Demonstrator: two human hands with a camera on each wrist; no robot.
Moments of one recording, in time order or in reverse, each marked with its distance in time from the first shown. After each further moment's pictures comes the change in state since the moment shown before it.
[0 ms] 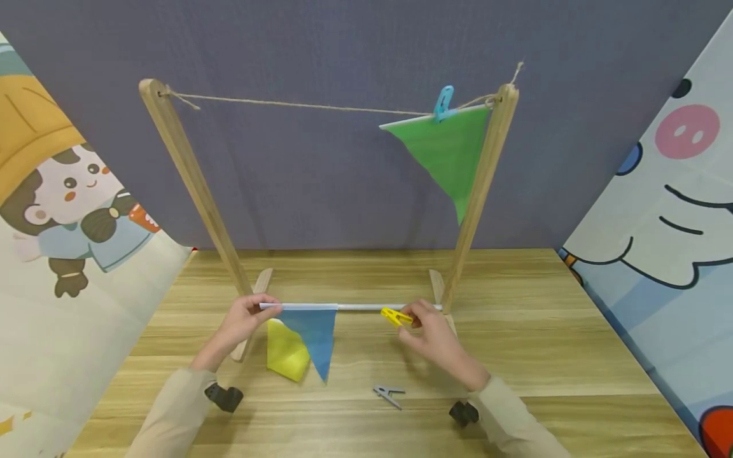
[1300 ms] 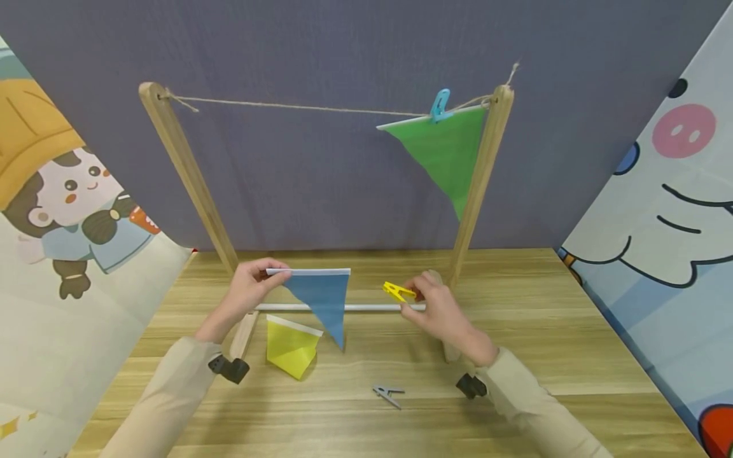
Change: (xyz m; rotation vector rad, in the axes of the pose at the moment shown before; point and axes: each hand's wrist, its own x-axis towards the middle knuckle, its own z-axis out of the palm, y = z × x) left_hand 0.034 0.064 -0.006 -0.009 0.075 0.144; right_hand 0.034 -0.012 -0.036 -0.067 0.022 -0.166
